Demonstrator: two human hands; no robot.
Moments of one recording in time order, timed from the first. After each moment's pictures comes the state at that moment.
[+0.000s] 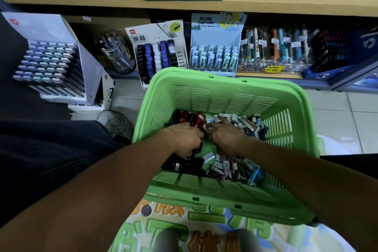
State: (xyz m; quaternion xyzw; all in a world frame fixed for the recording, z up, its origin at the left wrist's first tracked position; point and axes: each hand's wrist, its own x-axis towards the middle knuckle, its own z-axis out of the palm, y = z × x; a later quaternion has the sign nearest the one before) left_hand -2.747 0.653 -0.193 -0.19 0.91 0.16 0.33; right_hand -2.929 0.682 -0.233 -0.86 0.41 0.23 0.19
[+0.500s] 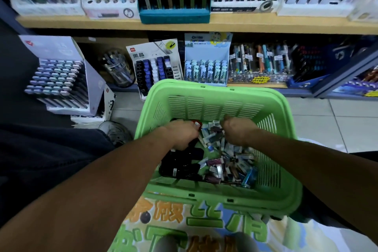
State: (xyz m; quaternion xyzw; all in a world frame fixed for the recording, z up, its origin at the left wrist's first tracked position) left_hand -2.755 0.642 -0.164 -0.28 0.91 0.14 0.27; right_hand -2.963 0.674 -0.170 -0.77 0.58 0.23 0.17
